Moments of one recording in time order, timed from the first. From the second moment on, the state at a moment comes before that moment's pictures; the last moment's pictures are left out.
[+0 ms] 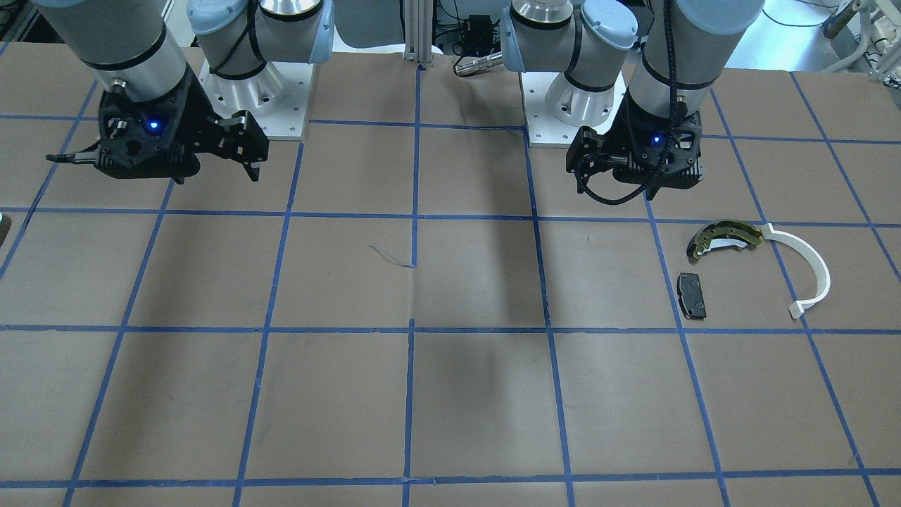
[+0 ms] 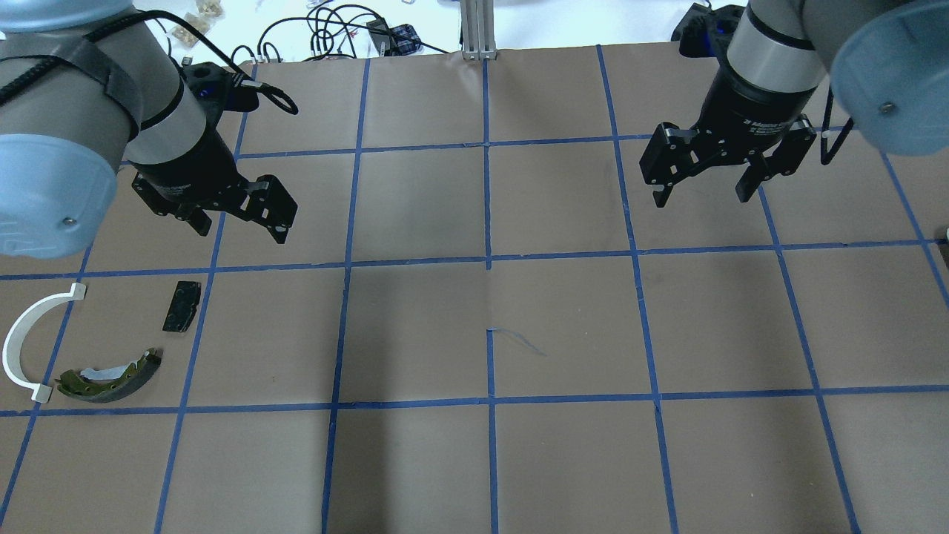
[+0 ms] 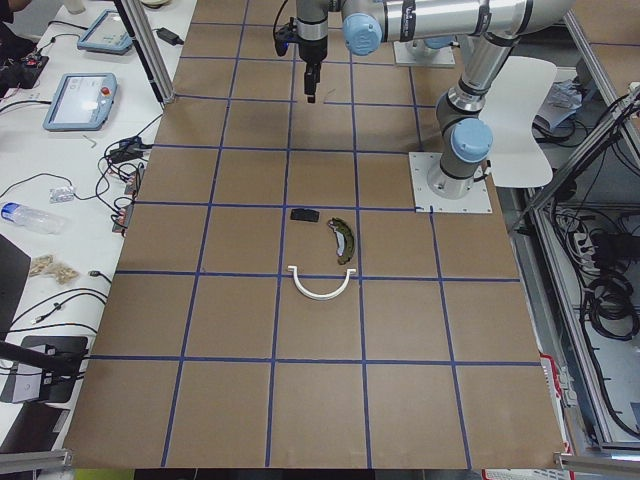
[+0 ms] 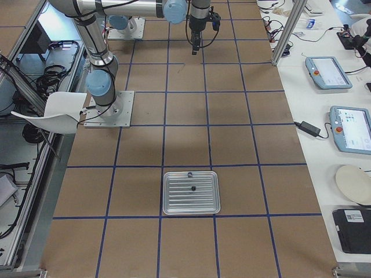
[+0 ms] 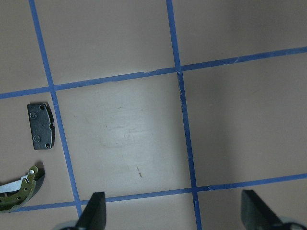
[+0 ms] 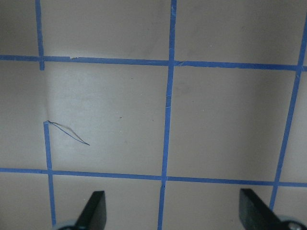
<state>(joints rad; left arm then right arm) -1.53 -1.51 -1.74 -1.48 1.62 0.17 1.52 -1.57 1.61 -1.52 -1.54 -0.11</state>
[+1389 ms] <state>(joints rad) -1.53 -1.51 -1.74 -1.48 1.63 0.17 0.71 -1.19 1.60 -1.96 -1.68 -1.31</state>
